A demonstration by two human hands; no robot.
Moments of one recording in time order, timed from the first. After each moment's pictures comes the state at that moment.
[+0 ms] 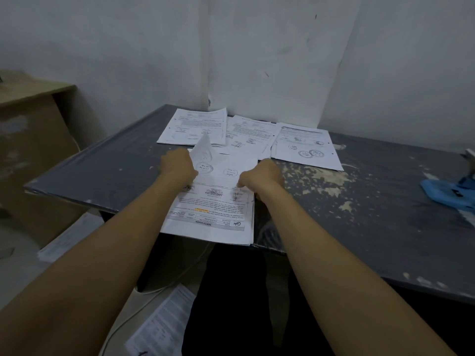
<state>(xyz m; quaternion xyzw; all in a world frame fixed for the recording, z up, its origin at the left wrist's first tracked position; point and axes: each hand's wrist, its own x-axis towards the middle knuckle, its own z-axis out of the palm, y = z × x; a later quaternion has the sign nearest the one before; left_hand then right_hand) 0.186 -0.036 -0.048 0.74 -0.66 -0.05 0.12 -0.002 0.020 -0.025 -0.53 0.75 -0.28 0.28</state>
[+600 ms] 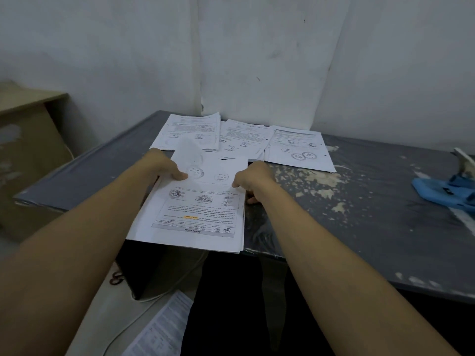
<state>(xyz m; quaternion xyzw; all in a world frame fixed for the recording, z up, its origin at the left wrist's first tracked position) 0.219 -0.046 -0.019 0.75 -0.52 -0.35 0.22 -0.006 0.011 -0.017 -0.52 0.74 -0.26 0.33</state>
